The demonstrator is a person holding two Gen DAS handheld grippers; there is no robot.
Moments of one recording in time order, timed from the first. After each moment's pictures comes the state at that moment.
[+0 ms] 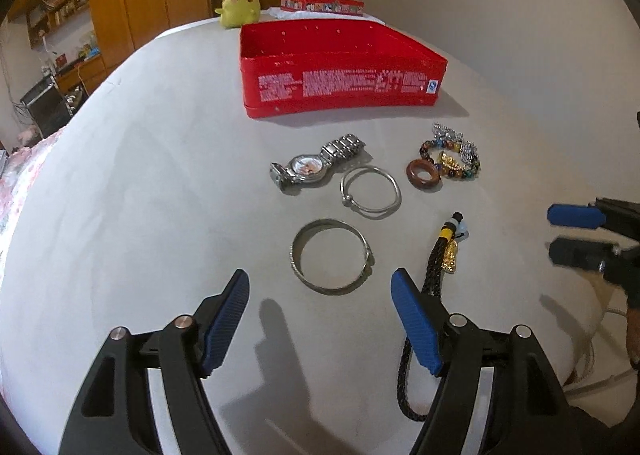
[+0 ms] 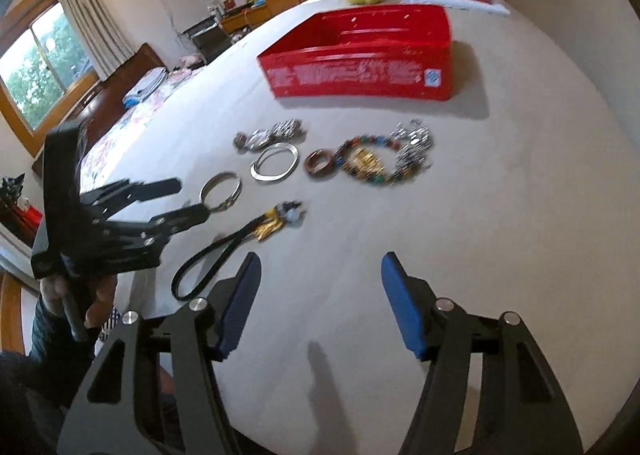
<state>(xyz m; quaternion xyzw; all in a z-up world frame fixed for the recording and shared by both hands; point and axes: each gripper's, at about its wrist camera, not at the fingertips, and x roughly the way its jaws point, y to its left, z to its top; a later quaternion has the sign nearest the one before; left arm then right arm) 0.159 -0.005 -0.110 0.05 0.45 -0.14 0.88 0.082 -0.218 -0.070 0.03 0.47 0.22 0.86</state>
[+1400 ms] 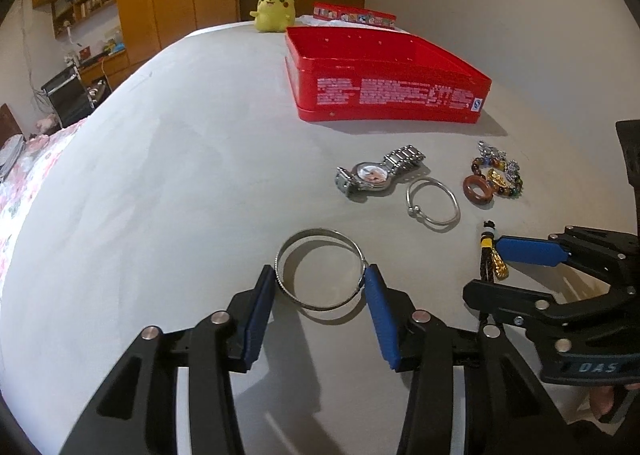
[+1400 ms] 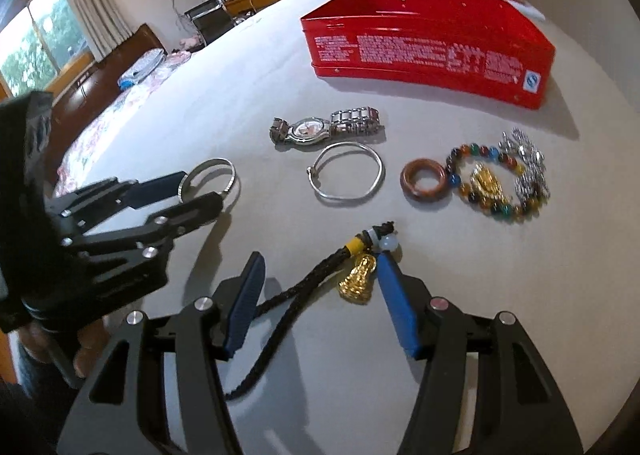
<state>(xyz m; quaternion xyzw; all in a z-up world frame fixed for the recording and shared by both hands) 0.169 0.031 -0.116 0.03 0.43 -0.10 0.90 0.117 -0.125 -0.101 0.00 0.47 0.21 0.85</state>
